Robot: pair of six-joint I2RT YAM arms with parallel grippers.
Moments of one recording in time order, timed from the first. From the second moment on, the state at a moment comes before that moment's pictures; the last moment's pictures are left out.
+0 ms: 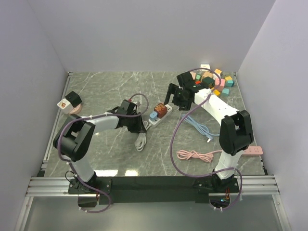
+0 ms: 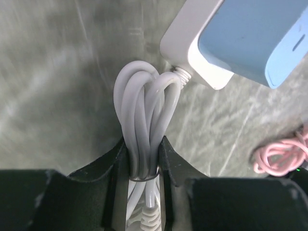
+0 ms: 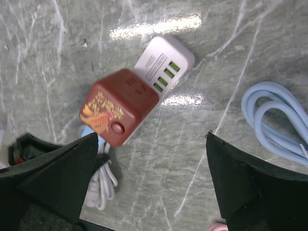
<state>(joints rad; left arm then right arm) -0.51 1.76 0.95 -0.21 0.29 -0.60 0.41 1.79 1.46 -0.66 -0.07 0.65</state>
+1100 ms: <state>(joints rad) -0.33 1.16 0.91 -0.51 0.20 -0.72 0.58 2.11 1.73 -0.83 0.02 1.01</state>
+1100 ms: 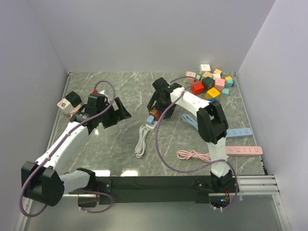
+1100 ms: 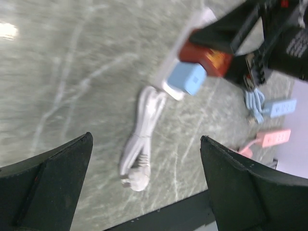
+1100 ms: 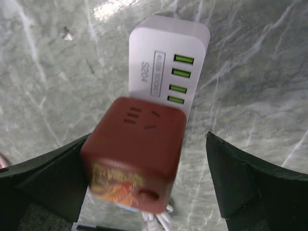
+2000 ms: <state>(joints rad) -0.20 1.58 0.91 -0.16 0.40 -0.70 0.59 2.19 1.76 -0.69 -0.57 0.42</state>
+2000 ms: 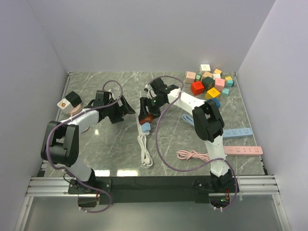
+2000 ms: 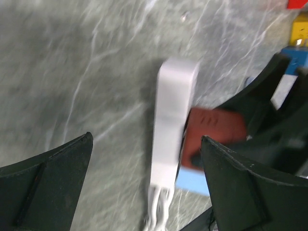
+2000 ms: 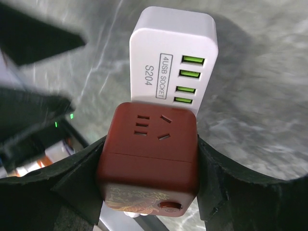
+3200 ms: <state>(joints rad) -0.29 1.81 0.97 0.14 0.47 -0.72 0.57 2.19 1.80 -0.73 -0.69 0.35</state>
